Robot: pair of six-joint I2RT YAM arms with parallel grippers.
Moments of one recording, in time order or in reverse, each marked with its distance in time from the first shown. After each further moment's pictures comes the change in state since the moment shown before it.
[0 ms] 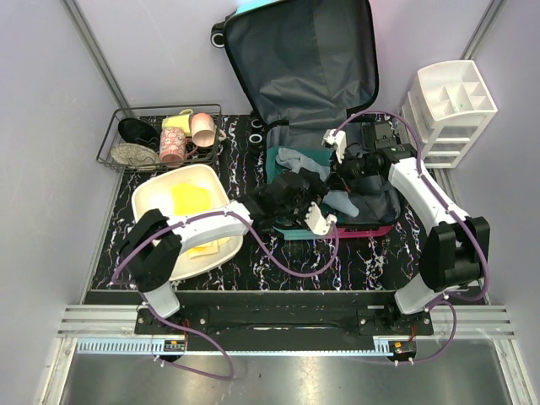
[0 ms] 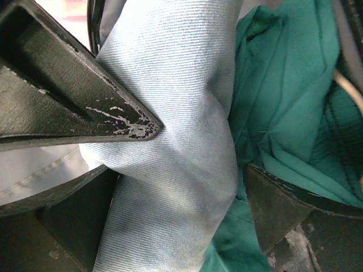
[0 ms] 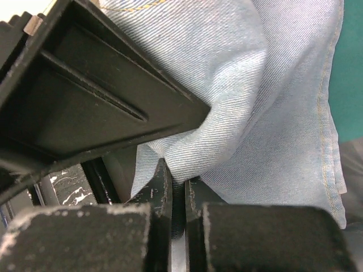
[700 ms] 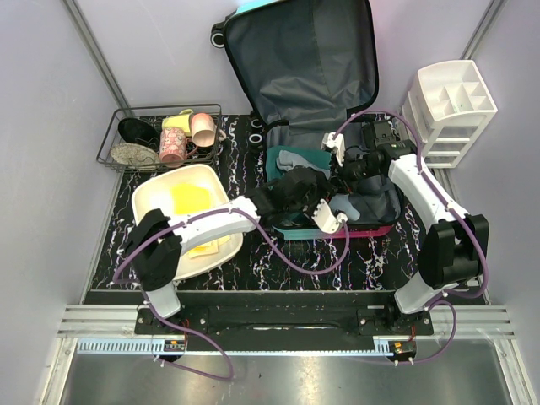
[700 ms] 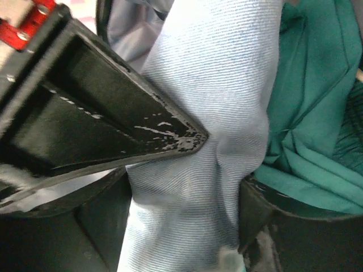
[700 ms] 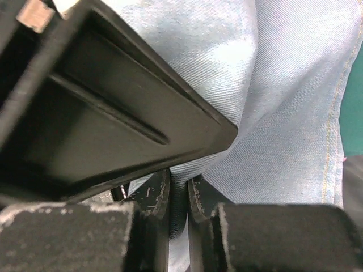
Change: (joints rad) left arm -0.059 0.026 0.132 -0.117 -0.100 0.059; right arm -0.003 0.027 0.051 -0.135 -0.057 -0.132
